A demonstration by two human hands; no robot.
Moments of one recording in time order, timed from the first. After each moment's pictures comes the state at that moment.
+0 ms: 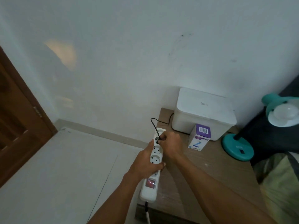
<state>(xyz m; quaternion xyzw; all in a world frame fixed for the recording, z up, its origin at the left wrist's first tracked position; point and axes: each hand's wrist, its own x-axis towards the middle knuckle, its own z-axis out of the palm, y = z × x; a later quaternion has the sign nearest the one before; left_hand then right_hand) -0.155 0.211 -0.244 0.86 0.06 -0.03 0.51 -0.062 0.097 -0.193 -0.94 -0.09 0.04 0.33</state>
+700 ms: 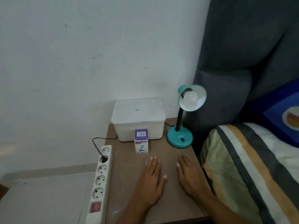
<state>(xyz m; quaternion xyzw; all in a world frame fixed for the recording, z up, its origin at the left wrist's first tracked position) -0.149 0.003 -0.226 0.96 -0.17 -0.03 0.20 -0.126 -0.195 -0.247 -0.98 -0.02 -0.06 0.21</state>
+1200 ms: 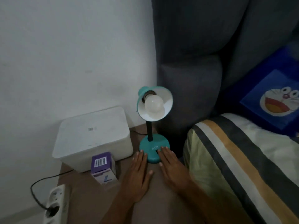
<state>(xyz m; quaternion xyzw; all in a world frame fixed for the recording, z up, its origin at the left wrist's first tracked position) -0.004 -0.049 -0.283 0.95 -0.25 -0.02 0.18 -0.026 -0.250 -0.285 -0.97 -0.07 -0.14 0.19</state>
